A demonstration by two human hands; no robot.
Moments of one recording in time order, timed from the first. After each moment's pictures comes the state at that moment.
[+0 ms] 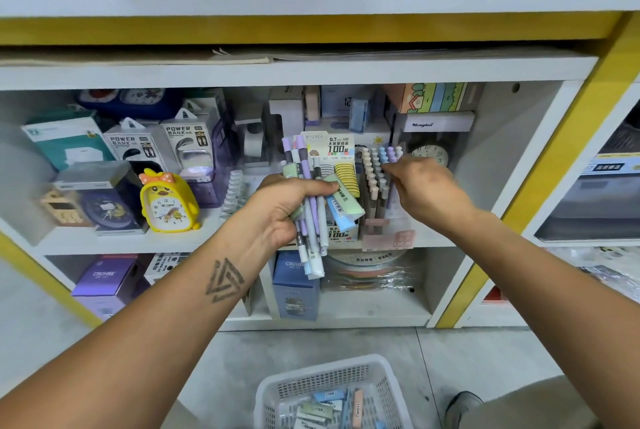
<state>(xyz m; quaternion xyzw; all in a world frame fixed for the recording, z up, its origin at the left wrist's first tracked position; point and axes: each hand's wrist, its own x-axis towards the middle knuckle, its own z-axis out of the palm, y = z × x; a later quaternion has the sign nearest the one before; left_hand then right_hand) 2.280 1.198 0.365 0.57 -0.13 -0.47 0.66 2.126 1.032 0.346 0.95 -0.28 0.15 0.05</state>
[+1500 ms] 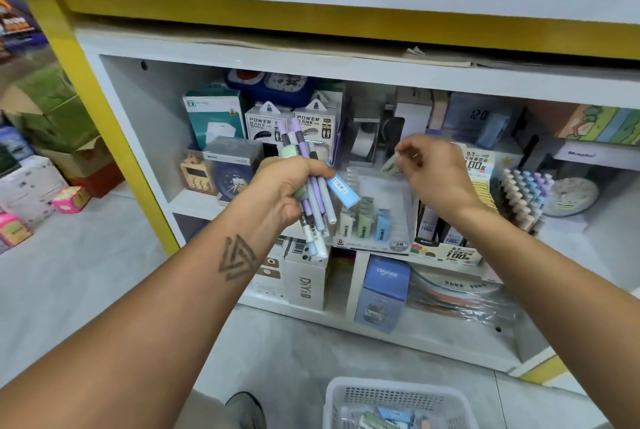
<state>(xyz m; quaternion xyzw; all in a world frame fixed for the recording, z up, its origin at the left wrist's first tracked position) 2.419 1.306 0.374 0.61 -0.04 -0.32 0.73 2.302 1.110 0.348 0.90 -0.22 0.31 -0.22</state>
